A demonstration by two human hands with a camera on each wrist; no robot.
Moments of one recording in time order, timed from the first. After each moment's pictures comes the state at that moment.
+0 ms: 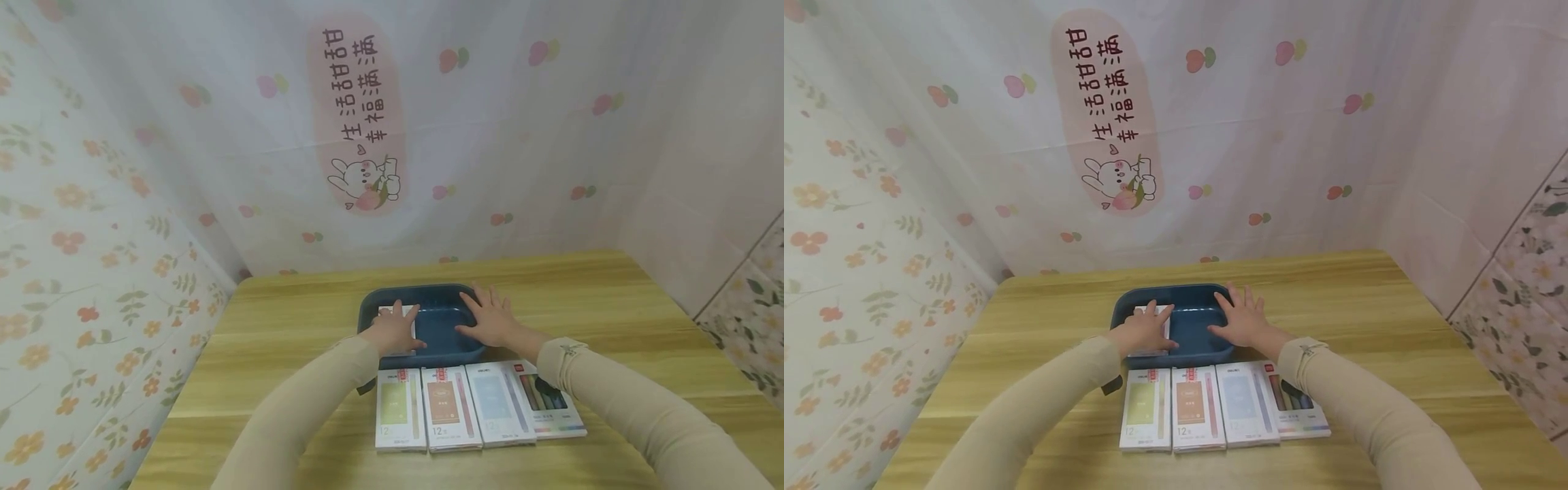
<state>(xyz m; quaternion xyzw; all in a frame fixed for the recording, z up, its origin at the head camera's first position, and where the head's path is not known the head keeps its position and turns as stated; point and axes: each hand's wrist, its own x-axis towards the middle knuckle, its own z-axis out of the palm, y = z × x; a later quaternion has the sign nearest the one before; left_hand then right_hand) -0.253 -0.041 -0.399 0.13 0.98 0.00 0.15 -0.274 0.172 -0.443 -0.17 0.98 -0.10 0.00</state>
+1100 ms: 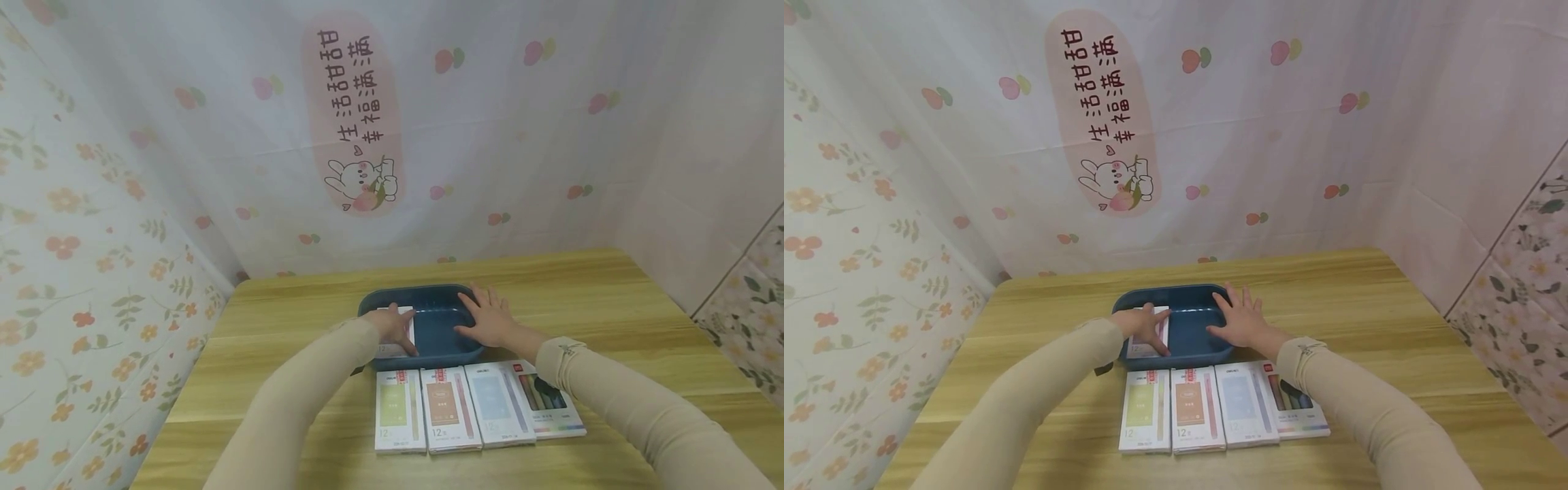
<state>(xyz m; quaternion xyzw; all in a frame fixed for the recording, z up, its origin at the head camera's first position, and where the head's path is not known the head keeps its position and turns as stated) -0.260 -0.052 -0.381 0.14 0.96 0.02 0.25 -0.271 0.171 -0.439 -0.17 0.98 -0.11 0.01</state>
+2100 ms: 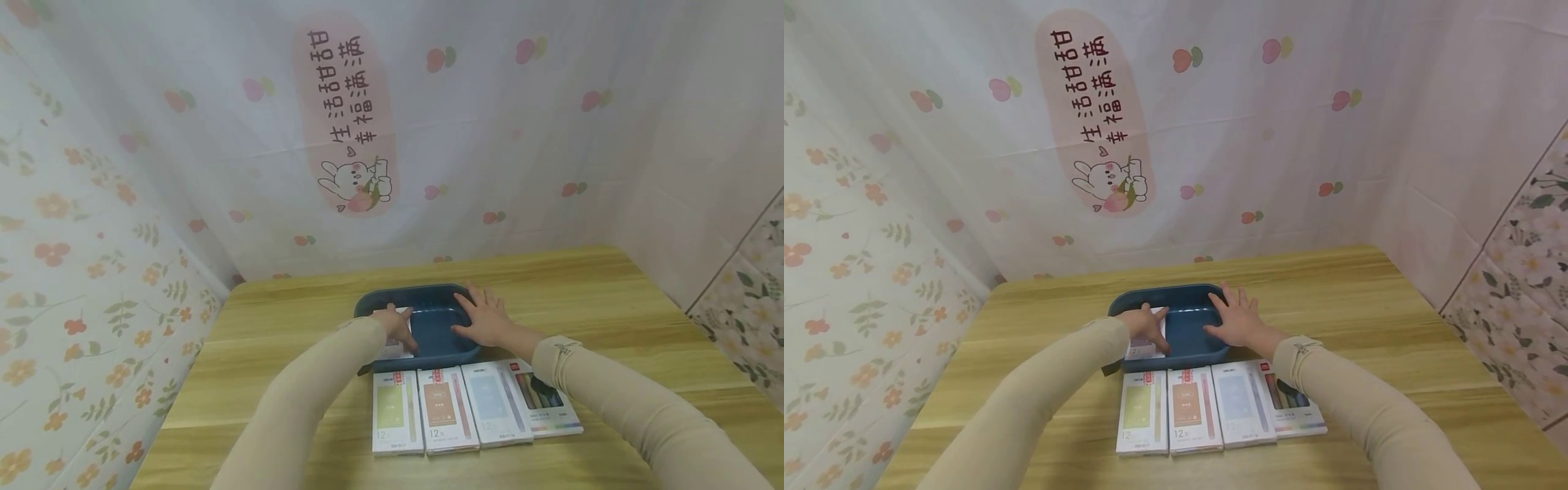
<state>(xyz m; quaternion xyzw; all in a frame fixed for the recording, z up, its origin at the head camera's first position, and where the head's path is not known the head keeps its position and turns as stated) -0.270 -0.035 -0.392 0.05 0.96 0.08 0.27 -0.272 0.172 -0.441 -0.16 0.98 -0.12 0.01</state>
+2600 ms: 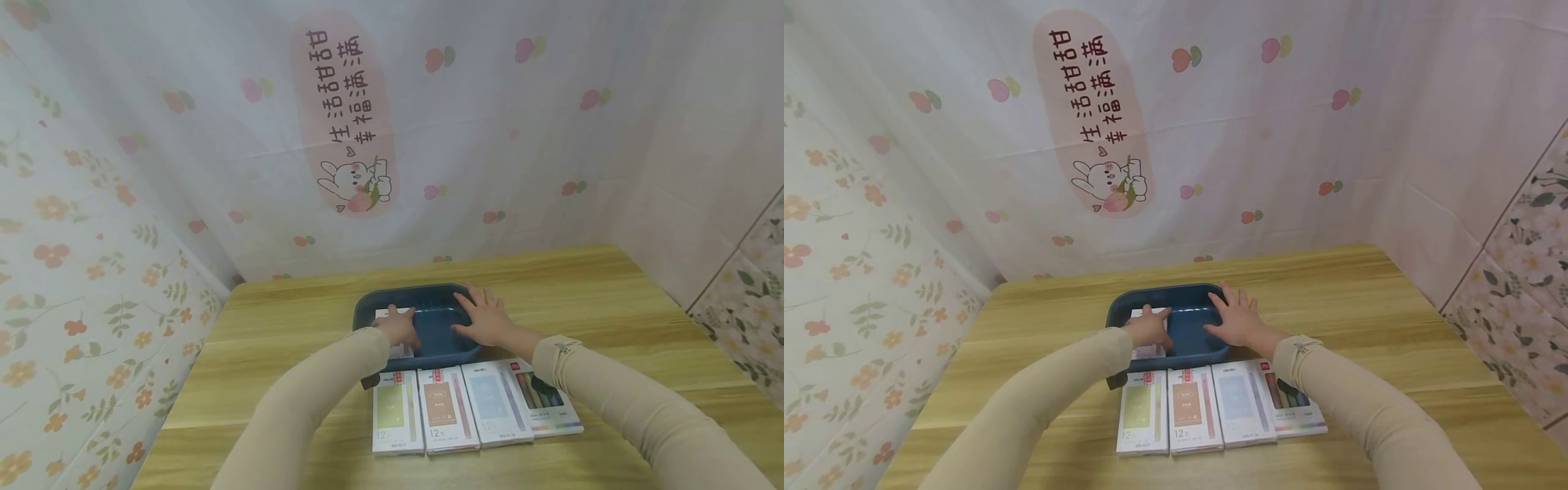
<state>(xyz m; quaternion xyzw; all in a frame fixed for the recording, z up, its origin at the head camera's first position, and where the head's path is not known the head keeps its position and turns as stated) -0.279 -0.021 -0.420 0.06 0.98 0.05 0.21 -0.273 0.172 -0.442 -0.16 0.98 -0.13 0.00</state>
